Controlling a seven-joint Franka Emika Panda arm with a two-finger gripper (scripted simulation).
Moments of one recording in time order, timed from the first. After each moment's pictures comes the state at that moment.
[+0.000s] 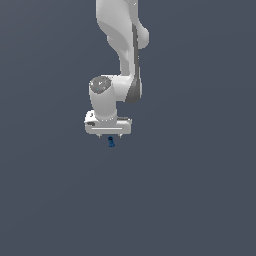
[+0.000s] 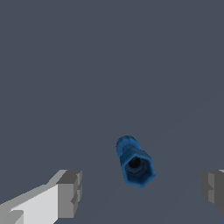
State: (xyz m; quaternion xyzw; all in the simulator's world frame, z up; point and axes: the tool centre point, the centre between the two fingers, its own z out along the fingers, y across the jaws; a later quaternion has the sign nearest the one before) arm -0.060 -0.087 0.089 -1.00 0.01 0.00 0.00
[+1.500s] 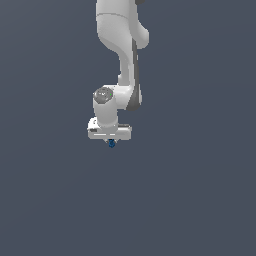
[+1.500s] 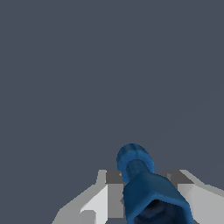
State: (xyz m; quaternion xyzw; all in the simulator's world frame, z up) arm -0.058 -0.086 0.046 -1.00 0.01 -0.01 0.00
